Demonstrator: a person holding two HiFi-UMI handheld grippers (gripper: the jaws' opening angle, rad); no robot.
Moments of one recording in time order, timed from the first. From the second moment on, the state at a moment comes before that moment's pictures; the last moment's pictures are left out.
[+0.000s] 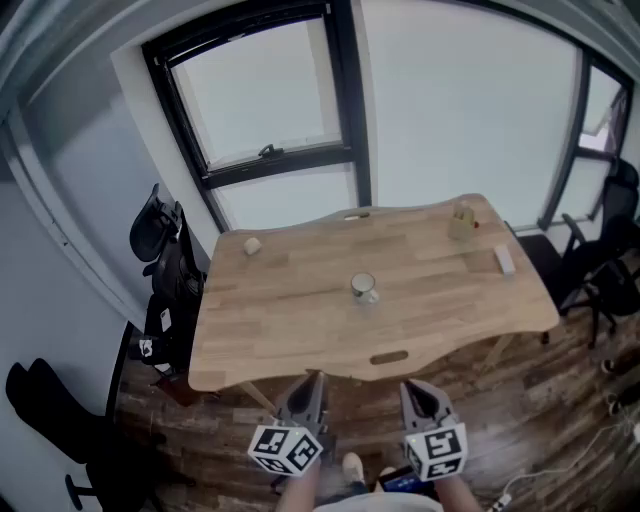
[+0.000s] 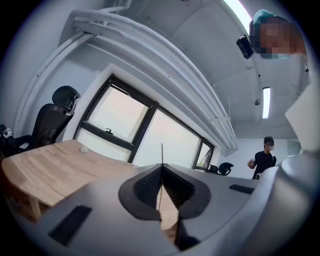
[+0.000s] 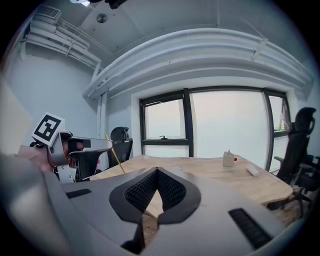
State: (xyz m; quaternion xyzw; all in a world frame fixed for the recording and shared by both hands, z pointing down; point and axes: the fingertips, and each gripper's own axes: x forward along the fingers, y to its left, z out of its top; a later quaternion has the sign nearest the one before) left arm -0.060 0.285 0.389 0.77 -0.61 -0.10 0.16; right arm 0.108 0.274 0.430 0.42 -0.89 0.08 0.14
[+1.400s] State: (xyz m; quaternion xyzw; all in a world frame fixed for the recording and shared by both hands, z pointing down) left arm -0.086 0.186 0.424 0.77 -0.61 -0.10 0.19; right arm 0.111 0.181 0.463 0.45 -0.88 0.10 0.13
